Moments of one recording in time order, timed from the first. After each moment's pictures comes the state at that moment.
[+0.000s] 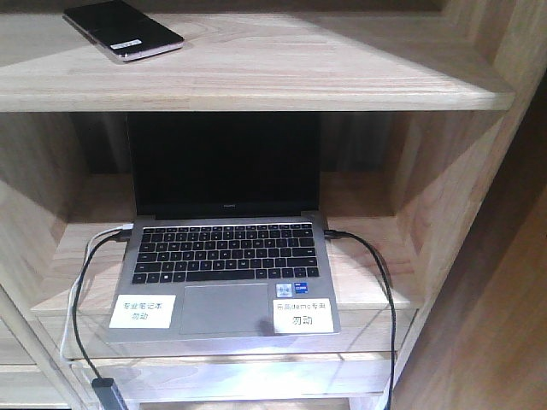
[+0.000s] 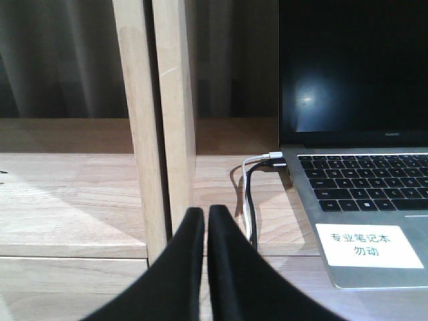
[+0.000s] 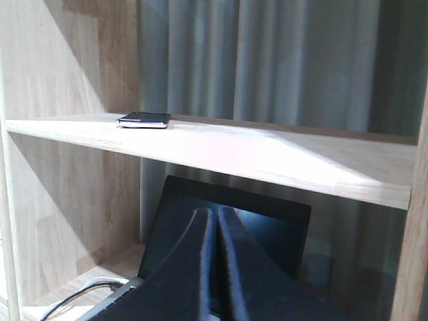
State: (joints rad) left arm 0.08 -0.02 0.03 -0.14 0.25 0.14; right arm 0.46 0.32 -0.44 1.00 0.11 -0.98
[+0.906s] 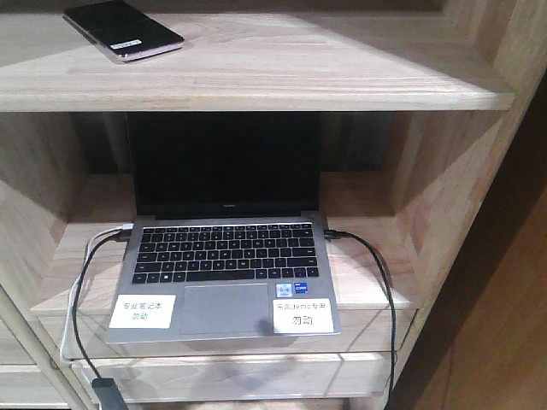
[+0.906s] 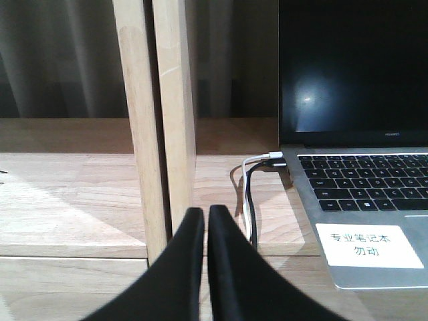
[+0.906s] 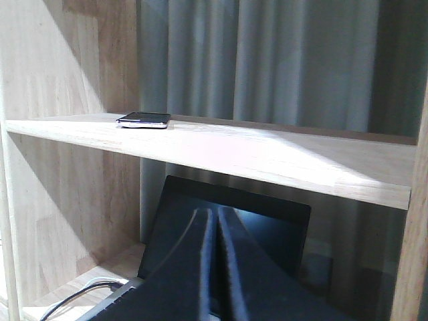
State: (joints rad) left arm 0.08 -0.02 0.03 -0.14 0.25 0.14; right arm 0.46 0.32 -0.44 1.00 0.11 -0.98
